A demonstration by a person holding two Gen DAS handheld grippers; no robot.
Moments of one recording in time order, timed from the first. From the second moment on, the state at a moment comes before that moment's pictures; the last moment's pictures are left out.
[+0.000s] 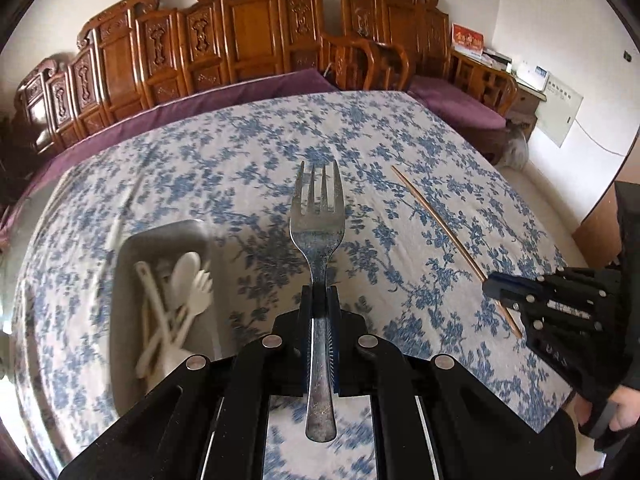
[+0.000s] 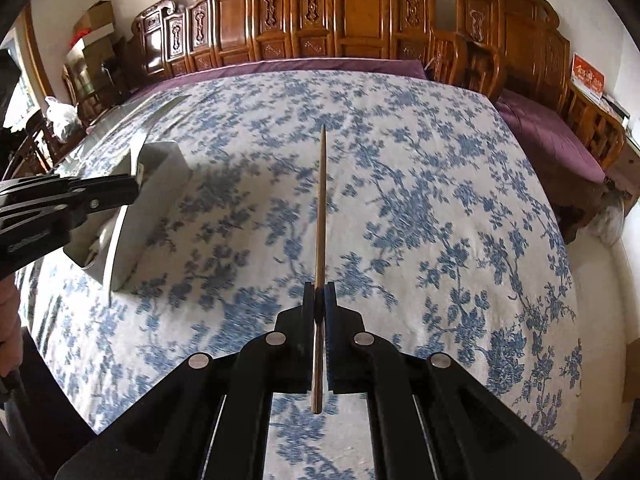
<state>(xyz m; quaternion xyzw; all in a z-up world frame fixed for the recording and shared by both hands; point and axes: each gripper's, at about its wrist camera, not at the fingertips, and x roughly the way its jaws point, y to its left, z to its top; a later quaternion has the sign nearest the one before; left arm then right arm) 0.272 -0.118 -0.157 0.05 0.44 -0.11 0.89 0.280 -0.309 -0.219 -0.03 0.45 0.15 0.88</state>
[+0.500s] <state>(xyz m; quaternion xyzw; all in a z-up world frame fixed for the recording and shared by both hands) 0.275 -0.047 -0.138 0.05 0.44 -0.08 0.89 0.276 -0.241 -0.176 -0.05 0.43 0.19 0.88</state>
